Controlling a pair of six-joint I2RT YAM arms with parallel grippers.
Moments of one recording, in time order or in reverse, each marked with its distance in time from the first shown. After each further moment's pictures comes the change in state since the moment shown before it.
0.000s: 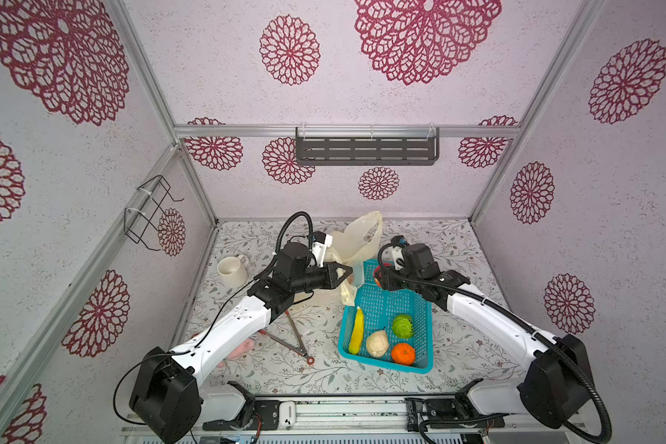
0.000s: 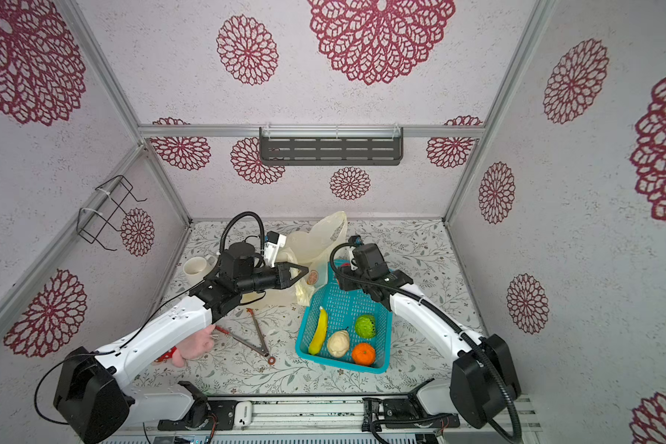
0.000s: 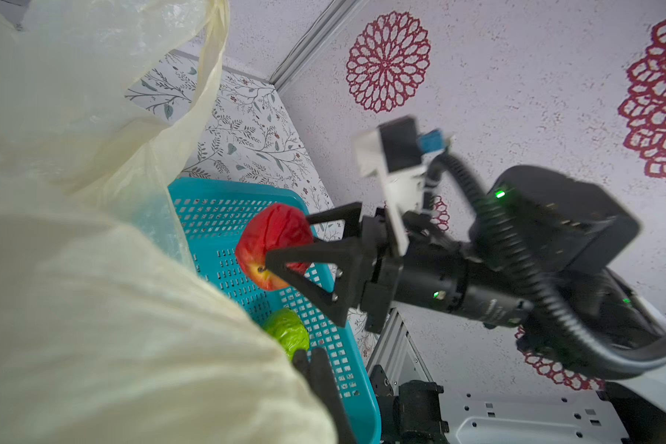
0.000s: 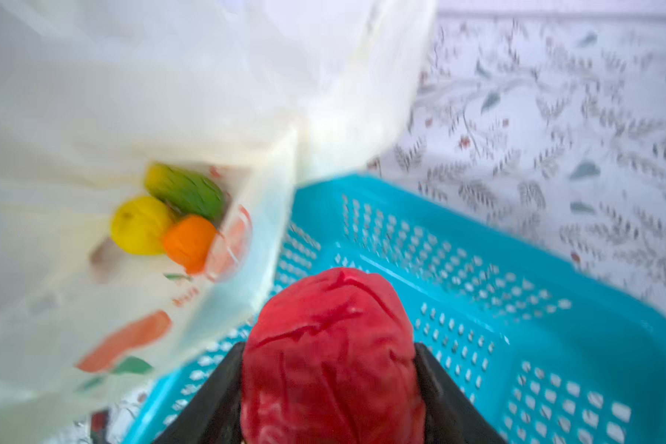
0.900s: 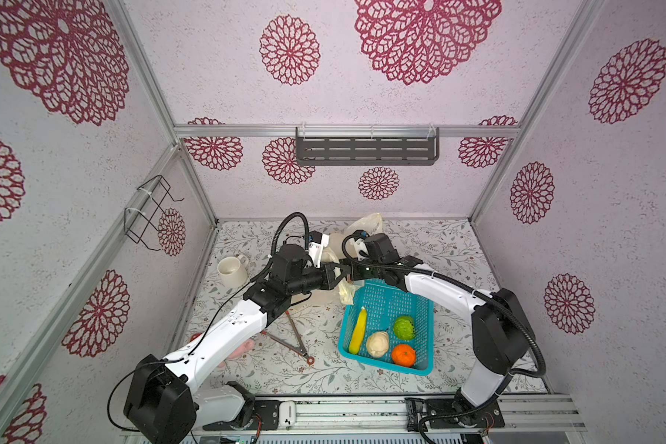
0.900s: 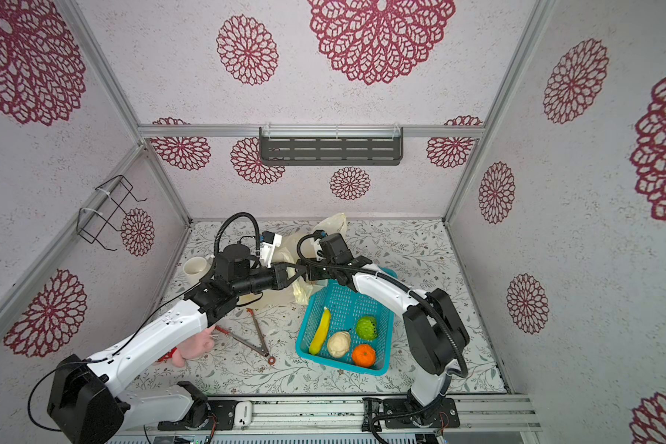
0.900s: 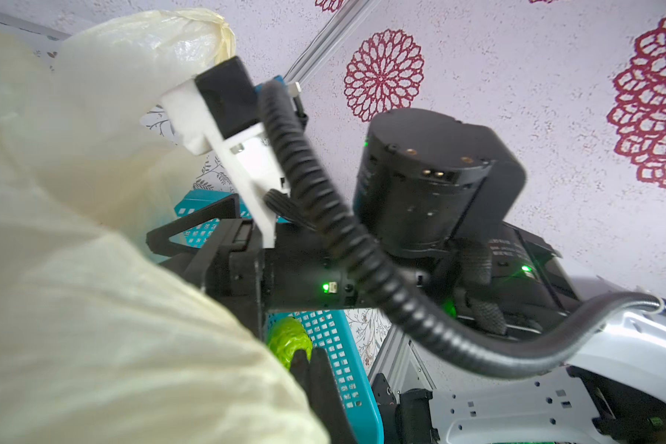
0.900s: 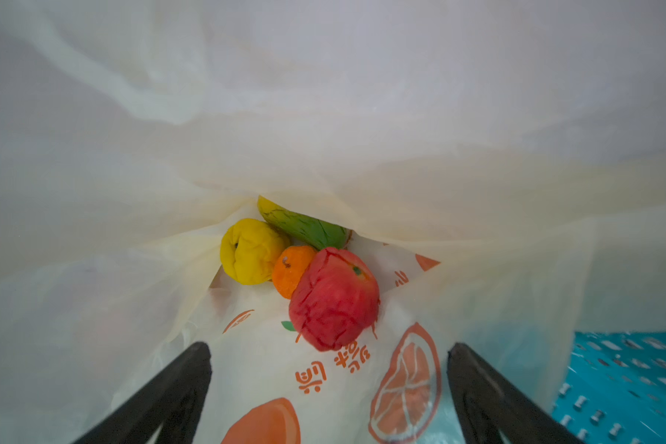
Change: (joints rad) left arm 0.000 -0.045 -0.021 0.010 -0.030 0.001; right arm 0.097 0.328 0.184 0.123 -0.193 0.145
